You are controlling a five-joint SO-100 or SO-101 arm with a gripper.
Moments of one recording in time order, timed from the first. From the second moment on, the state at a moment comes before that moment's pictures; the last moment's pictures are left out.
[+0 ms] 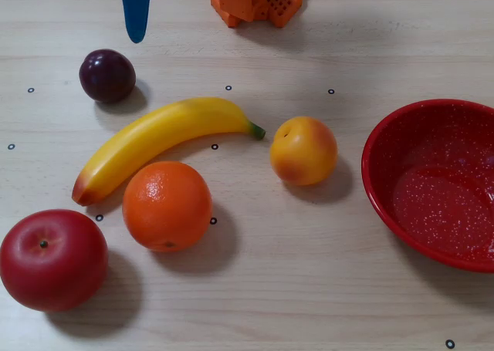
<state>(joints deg) 33.8 115.5 102.3 81.7 -29.4</state>
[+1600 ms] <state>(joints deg) 62.1 111.7 101.3 96.2 -49.1</state>
